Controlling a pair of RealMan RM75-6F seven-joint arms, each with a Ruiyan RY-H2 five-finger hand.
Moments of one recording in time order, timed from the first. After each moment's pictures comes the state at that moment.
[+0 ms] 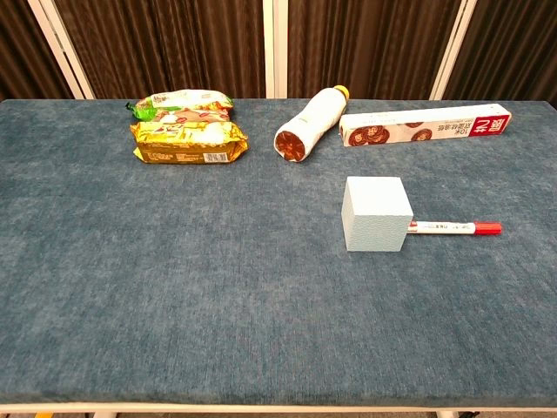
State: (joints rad) left arm -0.09 -1.14 -0.06 -1.60 1.46 1.50 0.12; right arm 0.11 -1.17 0.05 -1.55 -1.50 1.44 -0.16
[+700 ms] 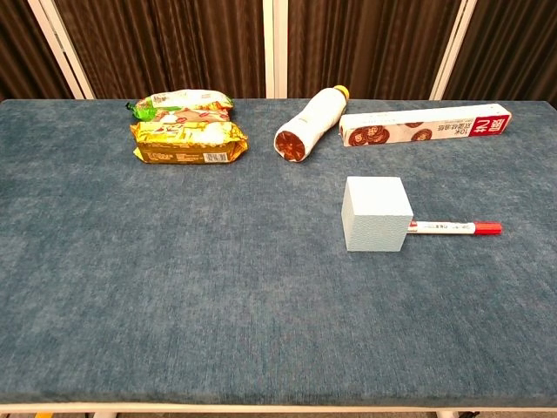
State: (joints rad) left arm -0.11 -1.13 -0.06 -1.62 1.46 1.47 0.14; right arm 0.18 -1.17 0.08 -1.51 -1.49 1.36 -0.14
